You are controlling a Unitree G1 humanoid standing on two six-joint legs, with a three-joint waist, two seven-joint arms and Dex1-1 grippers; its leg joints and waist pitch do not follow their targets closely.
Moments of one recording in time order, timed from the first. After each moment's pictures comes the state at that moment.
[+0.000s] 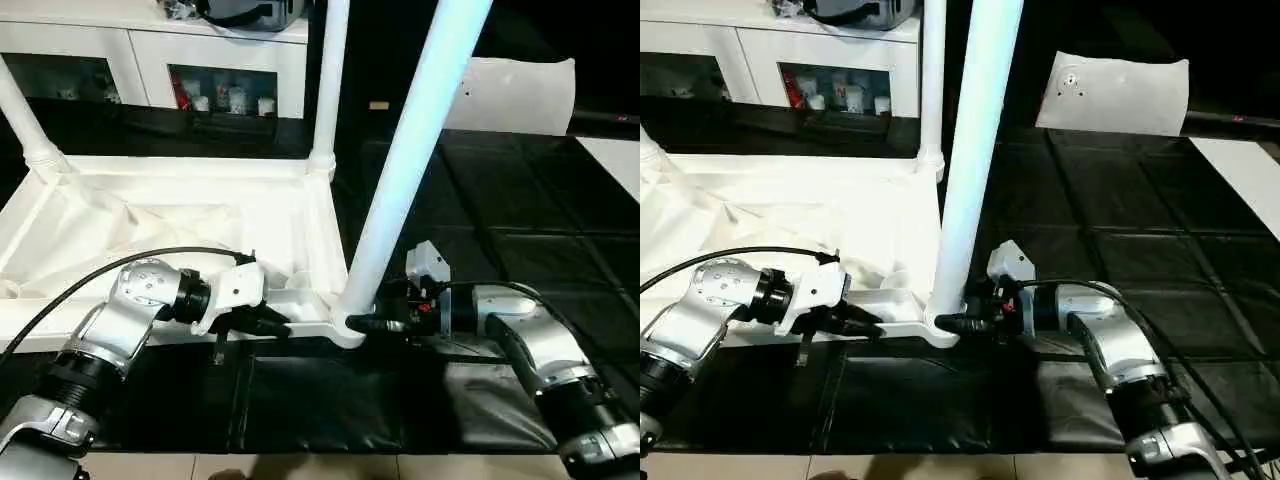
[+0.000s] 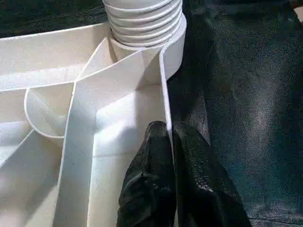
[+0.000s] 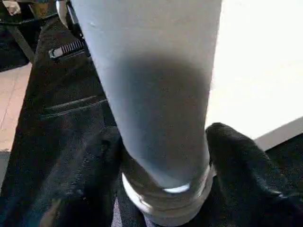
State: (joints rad) left arm -0.47 0.57 -0.33 0.41 -0.03 -0.06 -1.34; right arm -0.41 -0.39 0.22 0.36 0.26 0.18 1.19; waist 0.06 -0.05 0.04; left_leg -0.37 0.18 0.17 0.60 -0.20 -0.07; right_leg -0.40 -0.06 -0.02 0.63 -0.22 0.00
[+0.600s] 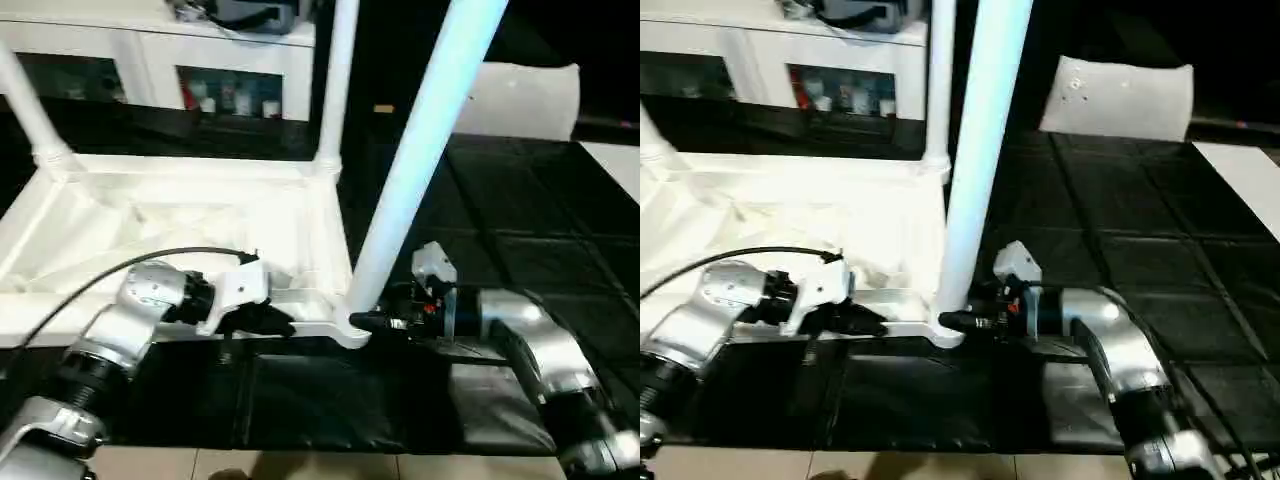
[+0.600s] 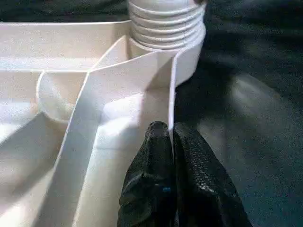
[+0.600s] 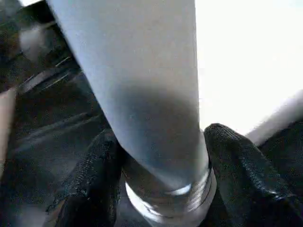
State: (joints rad) left arm -0.46 0.45 -0.27 0.41 -0.02 0.11 -1.17; right arm -0.31 -0.29 0.12 0.31 0.28 0.27 0.96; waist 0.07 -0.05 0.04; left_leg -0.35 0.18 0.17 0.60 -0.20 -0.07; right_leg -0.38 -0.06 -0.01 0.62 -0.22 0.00
